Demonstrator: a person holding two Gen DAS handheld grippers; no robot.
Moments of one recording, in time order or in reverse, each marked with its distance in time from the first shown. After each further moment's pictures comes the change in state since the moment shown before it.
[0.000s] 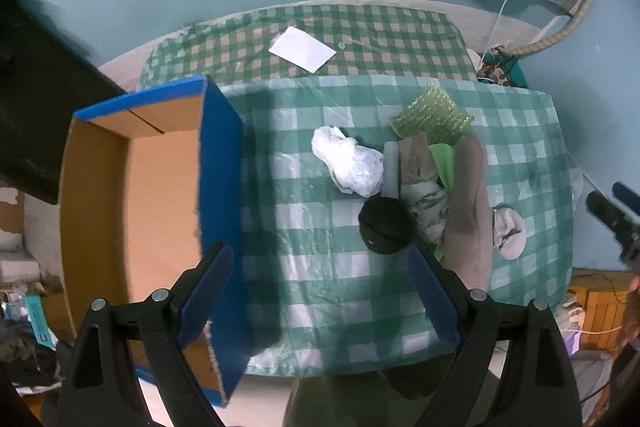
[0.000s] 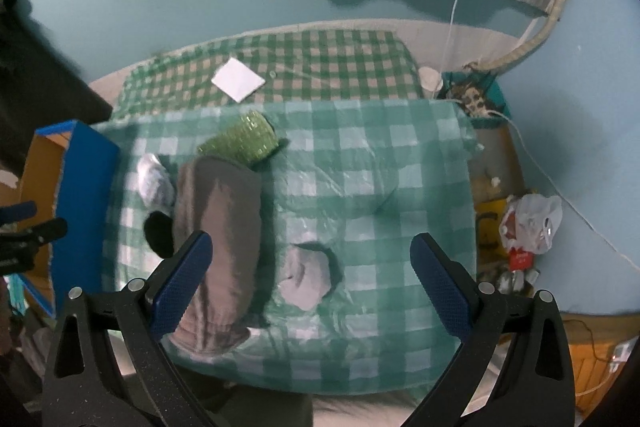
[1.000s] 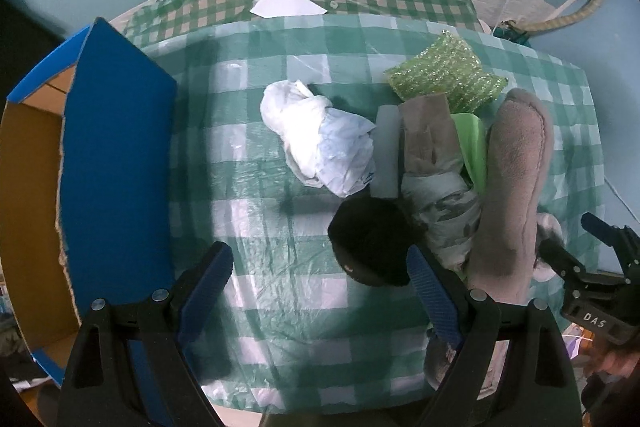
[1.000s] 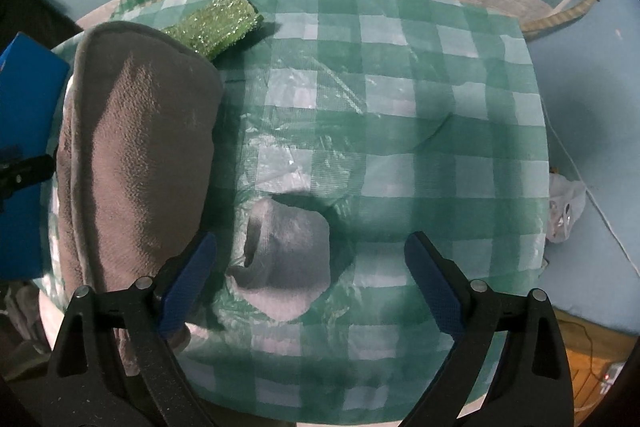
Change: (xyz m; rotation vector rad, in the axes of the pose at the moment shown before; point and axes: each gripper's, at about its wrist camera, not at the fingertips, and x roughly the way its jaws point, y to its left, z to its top) left arm 0.102 -0.035 0.006 -0.017 0.109 -0.010; right arm 0.121 -0.003 -0.038 -0.076 0.187 0.003
